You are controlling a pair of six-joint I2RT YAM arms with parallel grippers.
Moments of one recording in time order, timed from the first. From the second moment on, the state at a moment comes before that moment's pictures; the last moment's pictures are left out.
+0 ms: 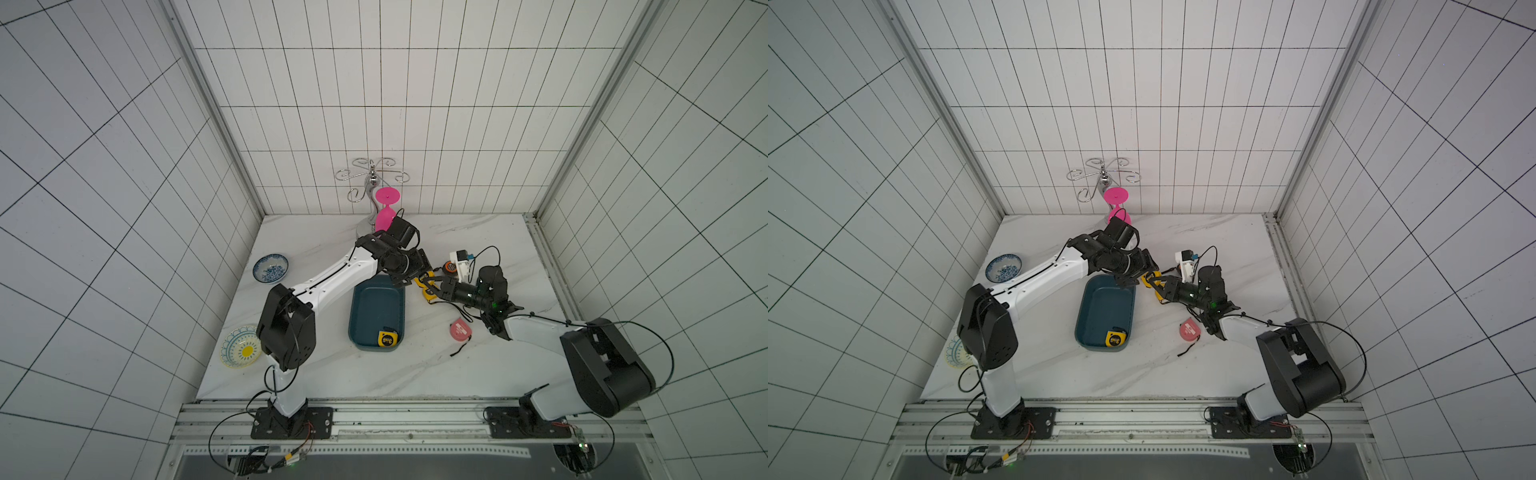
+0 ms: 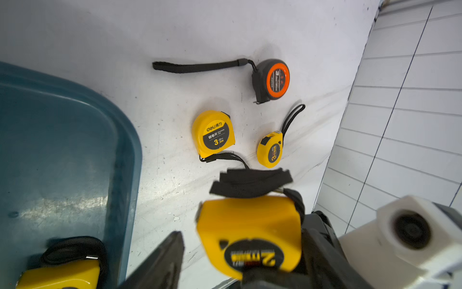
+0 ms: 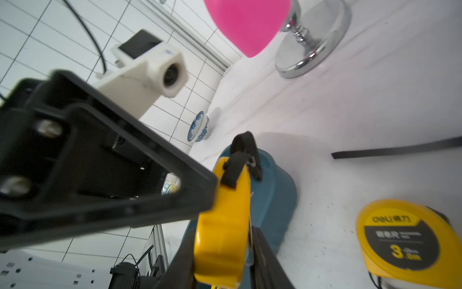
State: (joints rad) left arm -0.65 1.84 1.64 -0.77 0.31 -1.05; right arm 0.50 1.47 0.57 0.64 -0.61 0.79
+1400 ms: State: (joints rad) left arm -0.56 1.55 1.21 -0.97 0.20 -0.73; right arm 0.48 1.58 0.66 -0.11 -0.73 0.69
